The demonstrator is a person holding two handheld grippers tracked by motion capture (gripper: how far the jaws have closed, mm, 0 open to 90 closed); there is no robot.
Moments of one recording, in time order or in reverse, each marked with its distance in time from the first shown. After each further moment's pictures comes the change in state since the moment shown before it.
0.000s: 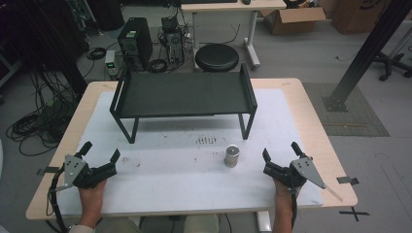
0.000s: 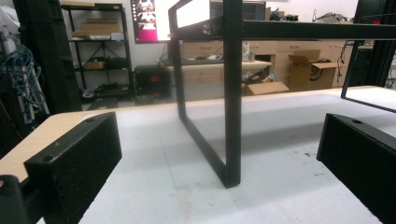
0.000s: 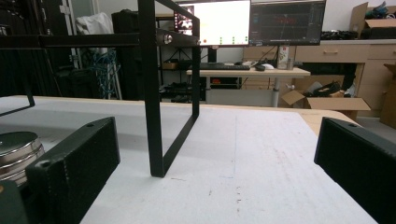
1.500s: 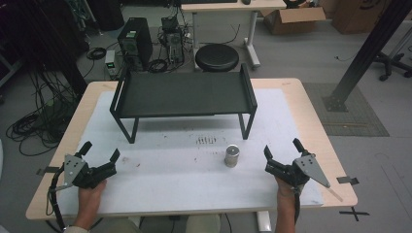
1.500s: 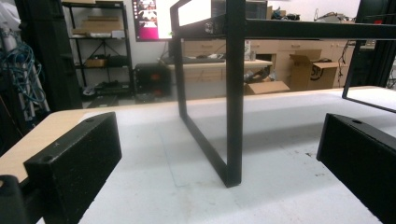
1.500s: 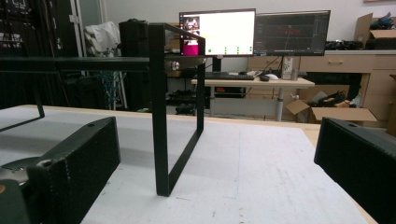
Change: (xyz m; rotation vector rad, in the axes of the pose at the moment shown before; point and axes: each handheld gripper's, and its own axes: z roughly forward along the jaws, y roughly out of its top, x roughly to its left) left arm 0.001 0.000 0.001 0.005 0.004 -0.009; right arm 0.001 0.019 -0.002 -0.033 0.025 -0.005
